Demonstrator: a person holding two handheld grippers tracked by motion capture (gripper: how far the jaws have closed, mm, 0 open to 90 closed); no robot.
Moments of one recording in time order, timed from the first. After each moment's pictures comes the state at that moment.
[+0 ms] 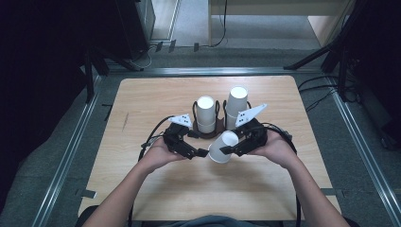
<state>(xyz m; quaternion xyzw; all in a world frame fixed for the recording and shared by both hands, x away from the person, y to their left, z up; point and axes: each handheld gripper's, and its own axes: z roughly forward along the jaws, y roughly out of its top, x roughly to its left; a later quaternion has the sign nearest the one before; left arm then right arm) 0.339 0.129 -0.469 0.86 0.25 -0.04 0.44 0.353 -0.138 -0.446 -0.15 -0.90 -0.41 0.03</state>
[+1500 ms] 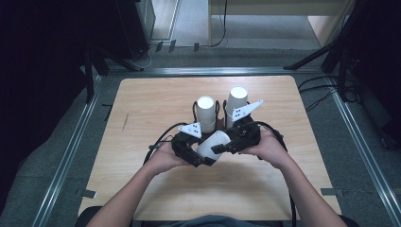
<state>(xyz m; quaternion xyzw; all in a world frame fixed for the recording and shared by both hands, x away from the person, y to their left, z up) 0.330 0.105 -0.481 0.89 0.16 -0.05 0.43 0.356 -0.123 -0.442 -0.16 -0.86 -0.46 0.12</state>
